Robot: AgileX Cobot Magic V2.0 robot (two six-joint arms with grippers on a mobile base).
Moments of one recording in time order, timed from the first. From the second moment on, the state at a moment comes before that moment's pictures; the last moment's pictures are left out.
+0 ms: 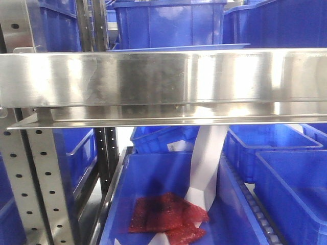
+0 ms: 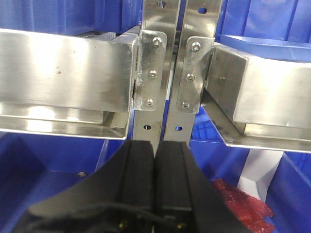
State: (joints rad) left arm -0.05 -0.01 0.03 -0.15 0.14 0.07; right arm 0.26 0.24 -0.48 -0.10 0.44 0.13
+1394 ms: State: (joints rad) left arm -0.05 -0.01 0.03 -0.15 0.14 0.07; right arm 0.00 -0.01 0.03 0.10 0.07 -0.09
